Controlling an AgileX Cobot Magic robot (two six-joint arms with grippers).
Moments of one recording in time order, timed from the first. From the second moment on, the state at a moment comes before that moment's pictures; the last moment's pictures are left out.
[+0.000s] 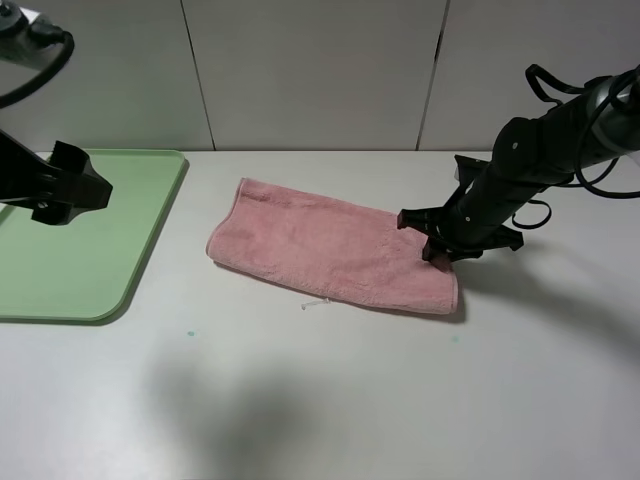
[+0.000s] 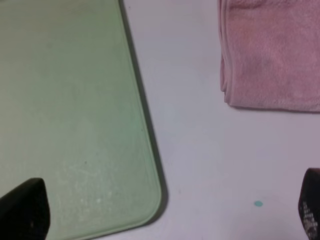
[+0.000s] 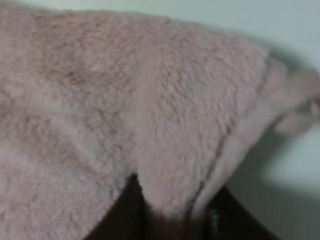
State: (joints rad) left arm -0.59 0.98 -0.72 0.53 0.66 -0.55; right arm 0.29 2.03 -1.02 0.26 0.40 0.14
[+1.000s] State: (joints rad) left arm -0.59 0.98 -0.72 0.53 0.66 -0.55; right arm 0.22 1.90 -1.01 0.16 0.59 0.12
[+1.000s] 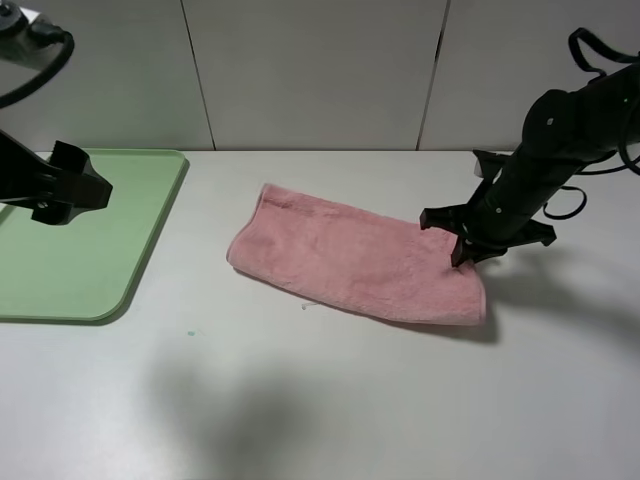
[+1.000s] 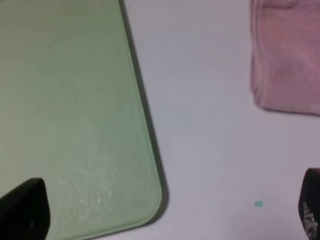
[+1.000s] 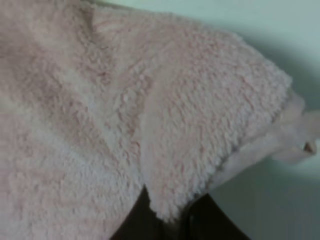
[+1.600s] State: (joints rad) left arm -0.59 0.98 -0.72 0.53 0.66 -0.55; right arm 0.03 1.82 -1.01 -0.08 0.83 0.12
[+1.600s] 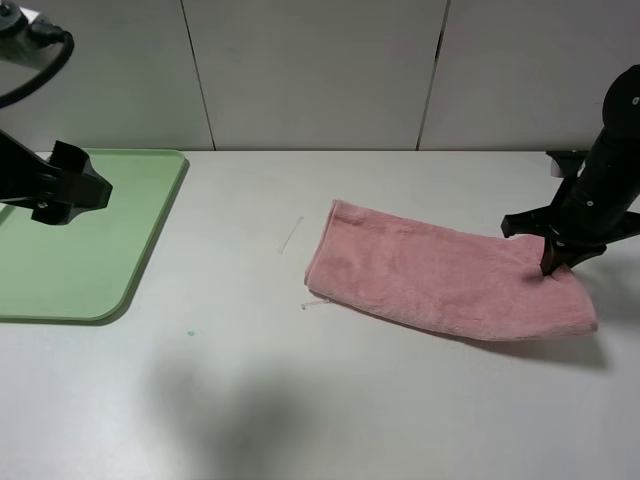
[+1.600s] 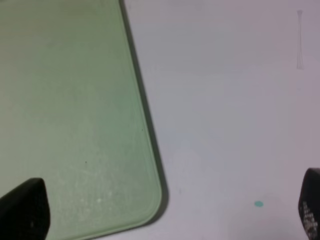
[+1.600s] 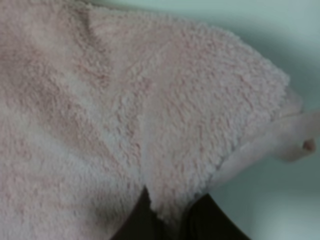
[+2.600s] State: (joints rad) left arm -0.59 0.98 -0.72 0.53 0.66 -0.55; right arm 0.17 1.58 -1.08 -0.08 1.05 0.17
